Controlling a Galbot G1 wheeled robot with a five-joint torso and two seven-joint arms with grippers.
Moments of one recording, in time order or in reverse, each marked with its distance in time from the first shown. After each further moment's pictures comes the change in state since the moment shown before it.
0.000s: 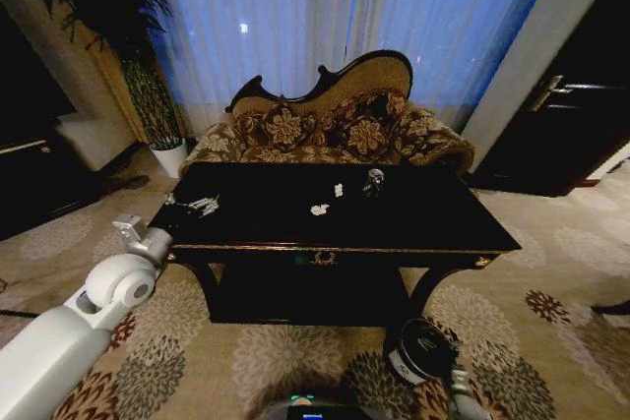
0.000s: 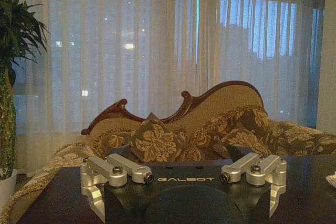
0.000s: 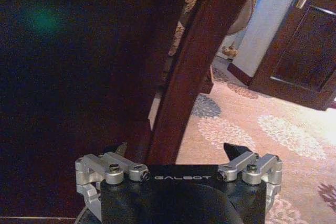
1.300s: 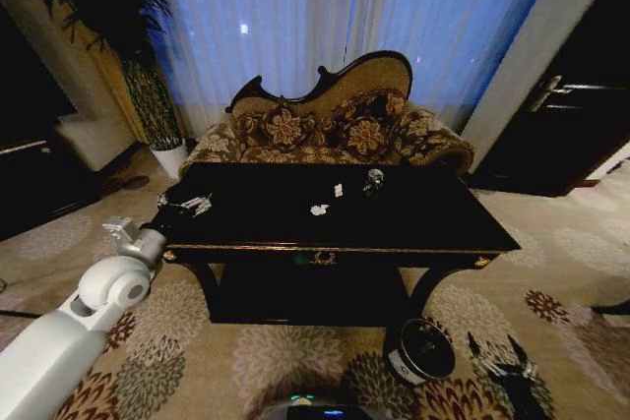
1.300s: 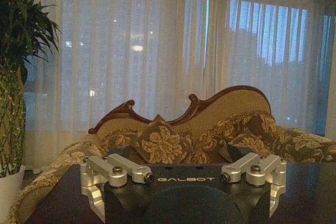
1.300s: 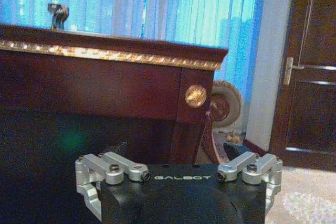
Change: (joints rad) left arm 0.040 -0.034 -0.057 0.009 -0.007 -0.005 0.017; right arm -0.562 -0.020 0.245 0.713 0.557 0.058 -0.380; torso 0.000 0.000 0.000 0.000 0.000
